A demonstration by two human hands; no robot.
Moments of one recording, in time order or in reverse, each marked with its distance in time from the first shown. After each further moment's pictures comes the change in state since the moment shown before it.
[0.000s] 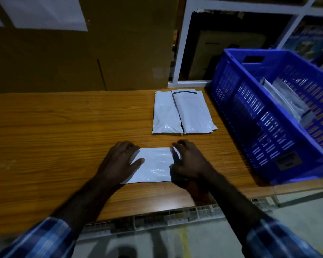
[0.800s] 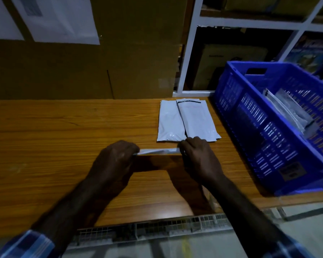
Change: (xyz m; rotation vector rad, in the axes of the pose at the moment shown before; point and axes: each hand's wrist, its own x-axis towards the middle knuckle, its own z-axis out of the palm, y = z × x) left_hand -0.007 0.016 -0.066 0.095 0.136 0.178; right_hand -0.012 -0.026 -0.038 -0.247 0.479 -0.318
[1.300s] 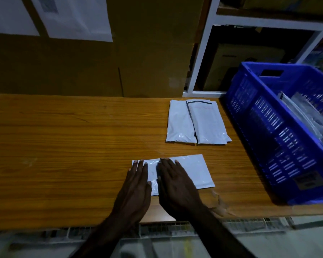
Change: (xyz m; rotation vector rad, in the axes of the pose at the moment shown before) left_hand -0.064 0.038 0.087 -0.145 0.022 -0.307; right_hand -0.039 -0.069 0.078 0.163 -0.075 -0.050
